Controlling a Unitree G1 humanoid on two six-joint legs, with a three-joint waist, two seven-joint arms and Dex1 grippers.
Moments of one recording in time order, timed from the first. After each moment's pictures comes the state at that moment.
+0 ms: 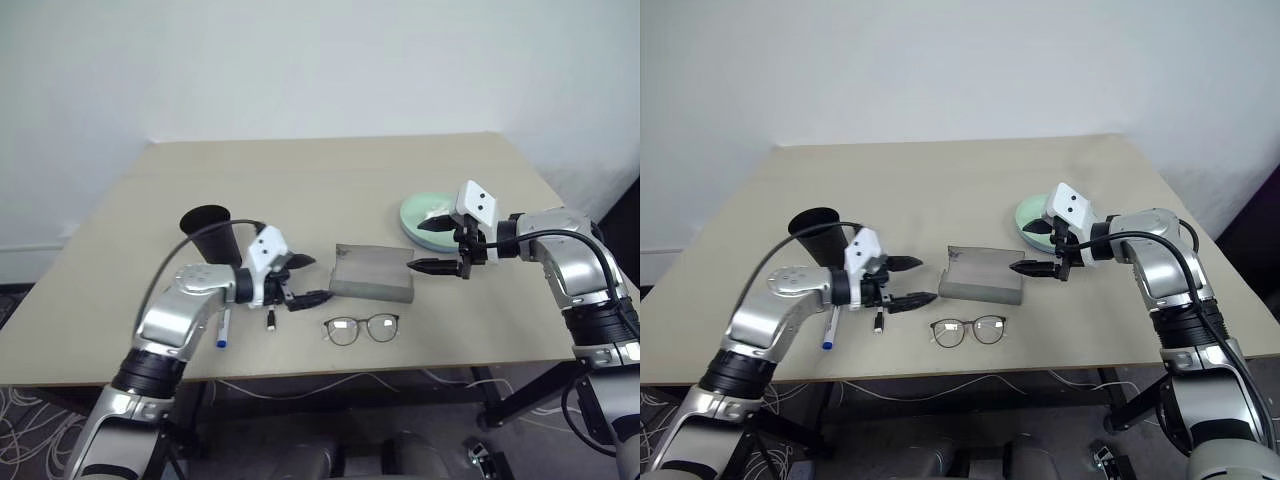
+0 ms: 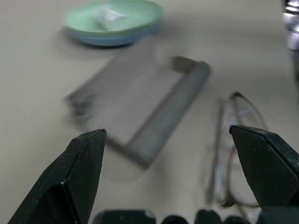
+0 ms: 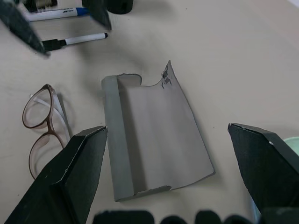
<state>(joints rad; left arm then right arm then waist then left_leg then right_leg) -0.47 0.58 -0.22 0.04 -0.32 0.46 -1.01 -0.70 -0.65 0.15 0.17 0.14 0.46 1.22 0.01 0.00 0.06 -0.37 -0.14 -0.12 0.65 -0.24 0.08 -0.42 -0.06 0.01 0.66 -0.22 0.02</state>
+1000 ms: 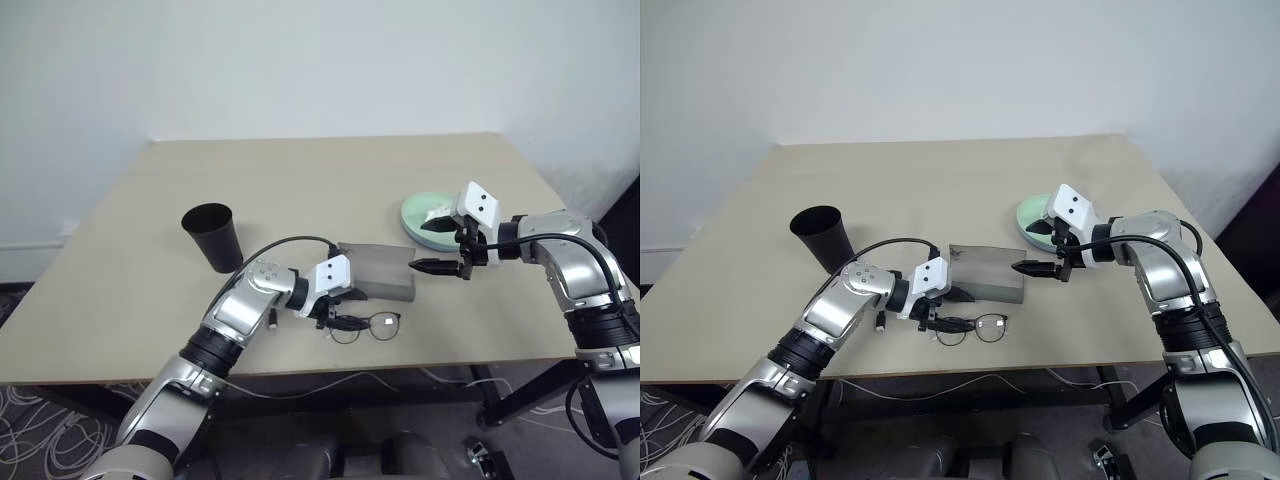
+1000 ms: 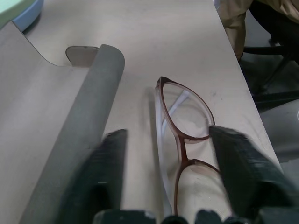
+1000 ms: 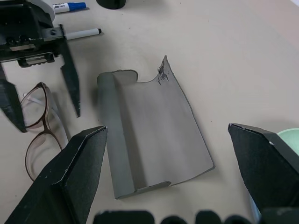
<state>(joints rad) -0.60 0.42 -0.43 0.25 -0.10 0.28 -1.19 -0.69 -0.66 0.15 0.14 0.15 0.49 1.18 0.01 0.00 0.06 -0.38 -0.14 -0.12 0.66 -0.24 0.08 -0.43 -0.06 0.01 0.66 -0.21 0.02</state>
